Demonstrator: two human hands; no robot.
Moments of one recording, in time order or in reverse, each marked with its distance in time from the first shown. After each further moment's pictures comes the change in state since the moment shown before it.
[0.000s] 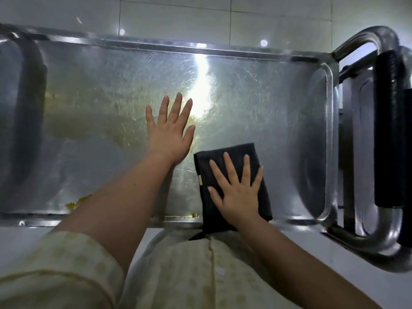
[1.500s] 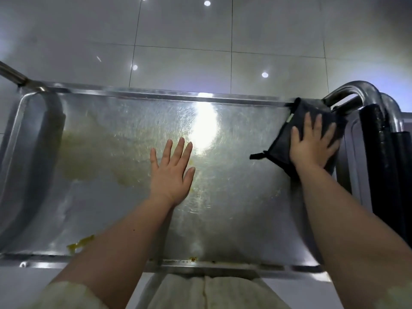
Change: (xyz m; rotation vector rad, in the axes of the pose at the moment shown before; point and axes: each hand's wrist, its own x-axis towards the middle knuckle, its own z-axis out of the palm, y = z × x) left_hand -0.007 0.009 -0.009 -0.007 -0.054 -0.007; right_hand 0.173 0.193 -0.072 0.103 0.061 0.710
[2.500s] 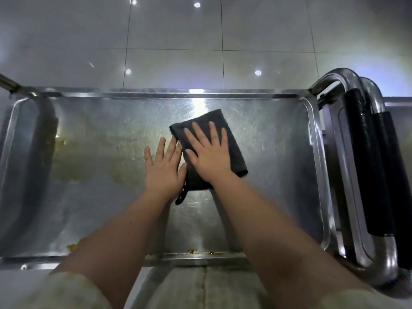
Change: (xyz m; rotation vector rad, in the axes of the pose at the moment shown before) left_hand -0.008 -0.001 -0.002 0.014 -0.020 -0.009; right_hand -0.140 -0.142 0.043 -0.127 -0.134 -0.723
